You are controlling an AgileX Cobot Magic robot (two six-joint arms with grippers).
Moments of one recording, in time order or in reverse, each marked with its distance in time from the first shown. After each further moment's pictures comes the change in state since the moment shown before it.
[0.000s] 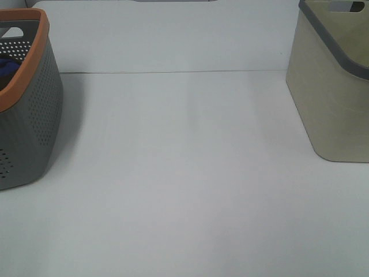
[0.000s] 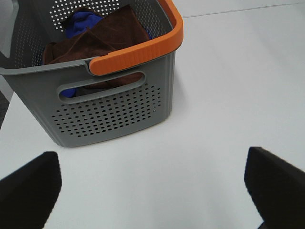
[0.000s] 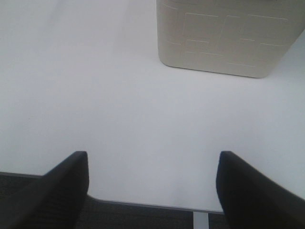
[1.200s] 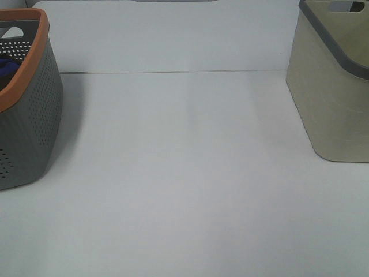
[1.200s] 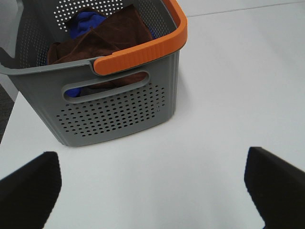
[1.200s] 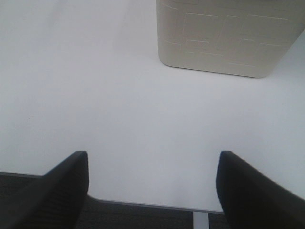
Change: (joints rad) left arm 0.000 0.000 0.000 0.014 0.000 0.000; right arm 0.000 0.000 0.000 0.000 0.000 0.000
